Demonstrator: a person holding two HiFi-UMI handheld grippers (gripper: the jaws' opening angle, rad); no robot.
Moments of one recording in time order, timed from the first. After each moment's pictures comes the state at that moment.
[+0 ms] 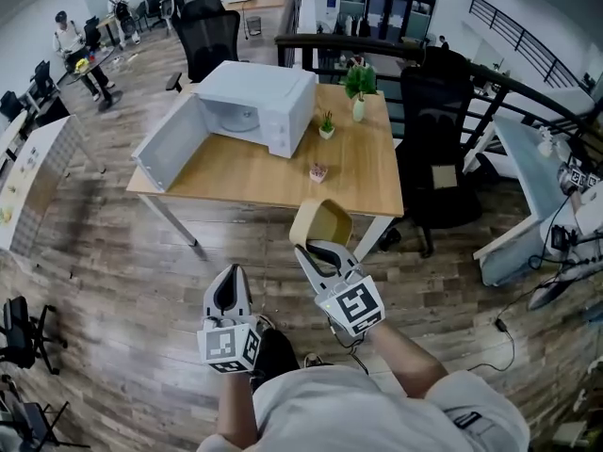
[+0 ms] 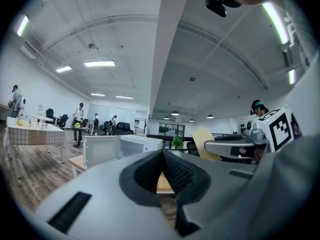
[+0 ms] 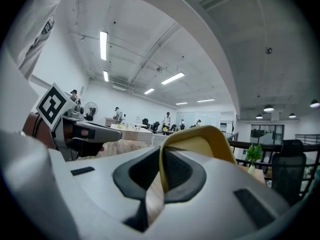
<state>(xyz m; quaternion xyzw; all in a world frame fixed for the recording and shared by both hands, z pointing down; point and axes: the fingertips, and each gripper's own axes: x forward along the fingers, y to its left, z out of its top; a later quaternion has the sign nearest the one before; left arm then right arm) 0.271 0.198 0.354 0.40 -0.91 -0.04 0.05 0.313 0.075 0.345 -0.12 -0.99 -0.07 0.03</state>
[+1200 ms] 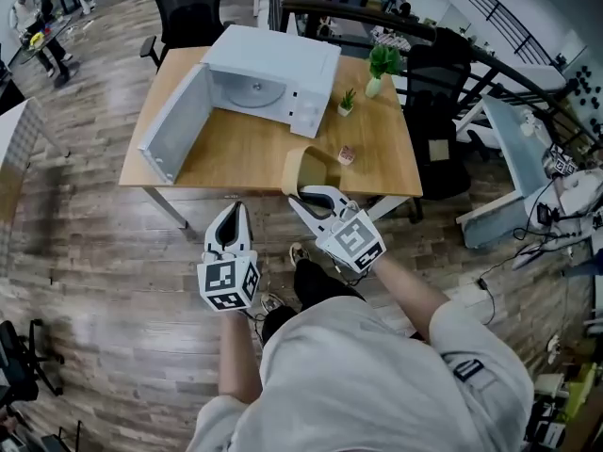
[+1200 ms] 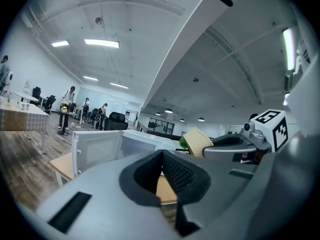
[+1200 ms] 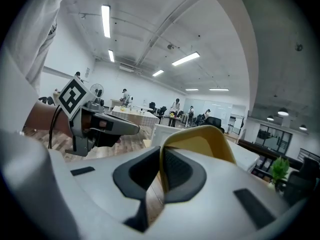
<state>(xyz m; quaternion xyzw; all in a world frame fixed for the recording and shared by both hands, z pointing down) 0.024 0.222 0.385 0.47 -0.87 -0.08 0.10 0.080 0.137 0.374 -0.15 -0.97 -0.13 0.12</state>
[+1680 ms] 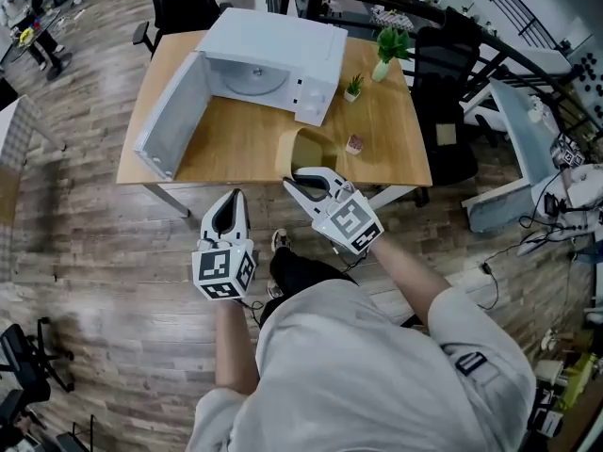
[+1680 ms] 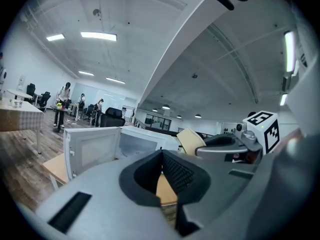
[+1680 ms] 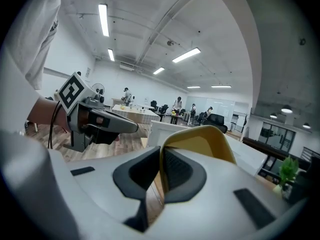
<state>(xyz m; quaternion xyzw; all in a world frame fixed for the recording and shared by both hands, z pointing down) -0.020 0.207 0.401 0.49 -0.86 -0.07 0.12 0.024 0.123 0.396 -0.16 -0.97 -0.13 0.13</state>
